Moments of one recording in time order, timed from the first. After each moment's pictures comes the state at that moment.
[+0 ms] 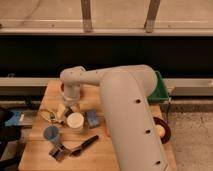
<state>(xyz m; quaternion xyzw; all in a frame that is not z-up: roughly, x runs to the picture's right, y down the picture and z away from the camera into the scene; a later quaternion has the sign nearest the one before) -0.203 0.140 0.846 -0.46 0.06 0.40 0.79</state>
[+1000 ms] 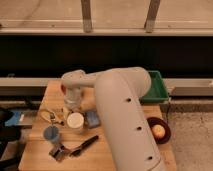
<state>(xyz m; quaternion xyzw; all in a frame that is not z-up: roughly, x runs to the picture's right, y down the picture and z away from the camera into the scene) -0.189 0.156 0.861 -0.47 0.11 0.40 0.78</state>
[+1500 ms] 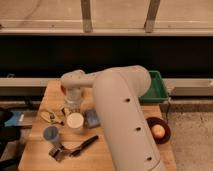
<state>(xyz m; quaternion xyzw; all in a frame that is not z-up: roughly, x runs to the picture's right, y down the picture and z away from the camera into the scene) -0.178 0.158 0.855 -0.44 0.15 0.41 0.79</state>
